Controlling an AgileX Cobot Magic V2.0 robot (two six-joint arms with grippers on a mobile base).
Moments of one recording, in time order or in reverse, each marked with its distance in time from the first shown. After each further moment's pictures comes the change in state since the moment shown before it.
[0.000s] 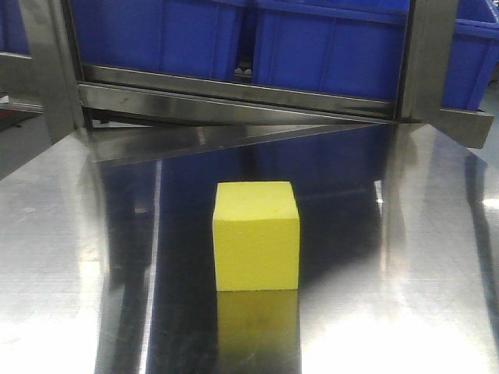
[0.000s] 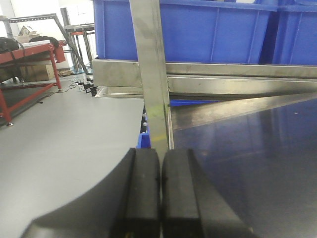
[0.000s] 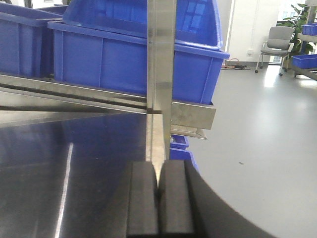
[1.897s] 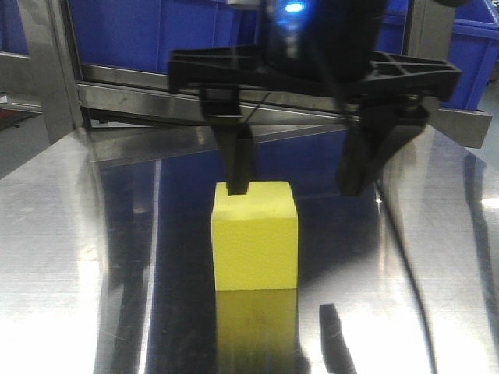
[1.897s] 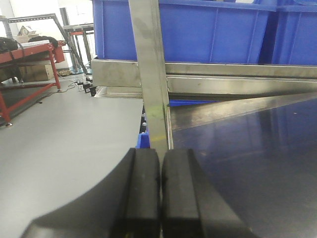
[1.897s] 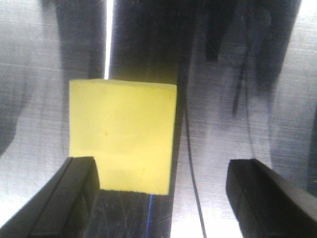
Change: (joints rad) left arm 0.000 0.000 0.000 0.000 0.000 0.000; right arm 0.872 1.660 -1.293 -0.044 0.959 0.758
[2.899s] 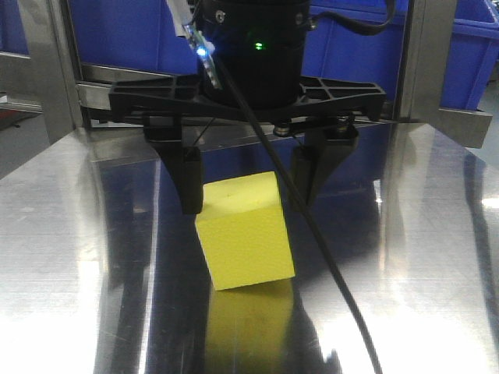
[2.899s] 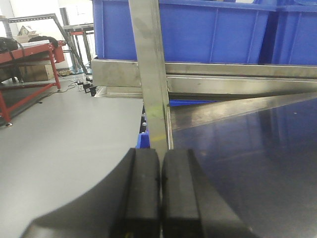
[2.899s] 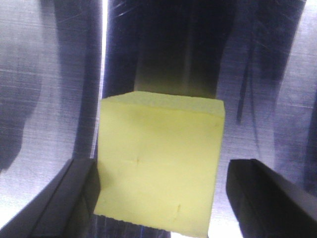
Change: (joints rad) left arm 0.000 0.000 0.000 0.000 0.000 0.000; right arm 0.044 0.129 -0.109 0.002 0.011 0.020
